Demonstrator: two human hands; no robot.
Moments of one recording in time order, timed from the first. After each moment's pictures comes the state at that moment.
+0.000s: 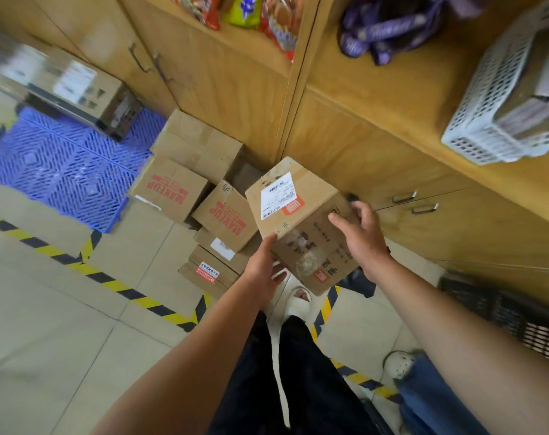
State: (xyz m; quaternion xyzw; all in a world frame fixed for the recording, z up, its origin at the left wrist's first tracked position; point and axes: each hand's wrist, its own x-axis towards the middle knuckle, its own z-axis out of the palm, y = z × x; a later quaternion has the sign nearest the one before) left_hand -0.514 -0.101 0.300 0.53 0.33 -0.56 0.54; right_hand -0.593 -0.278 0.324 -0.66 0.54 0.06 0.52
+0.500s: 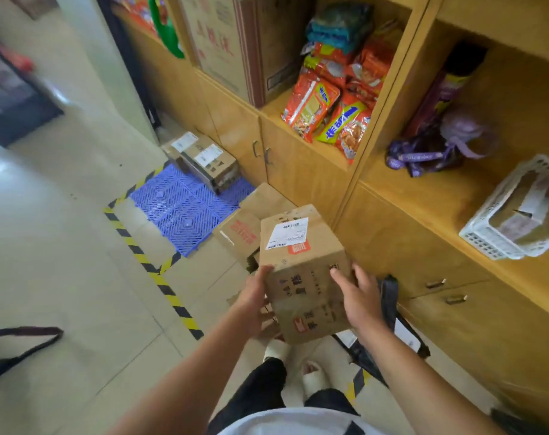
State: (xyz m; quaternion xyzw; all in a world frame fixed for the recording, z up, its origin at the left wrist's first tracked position) left_hand -0.544 -0.004 0.462 0.61 0.32 -0.41 0.60; right_hand -0.621 -0.186 0.453 -0.73 0.39 0.05 0.56
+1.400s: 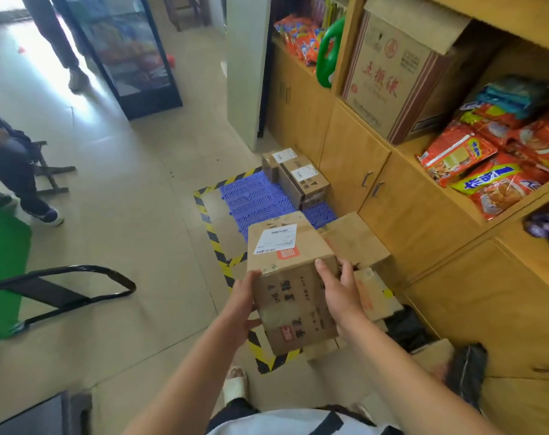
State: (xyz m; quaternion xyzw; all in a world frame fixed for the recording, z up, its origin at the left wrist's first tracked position) left_hand -0.545 0.328 0.489 0.59 0.35 -0.26 0.68; right_hand -0.542 0.146 0.493 -0.71 0.26 0.10 0.65
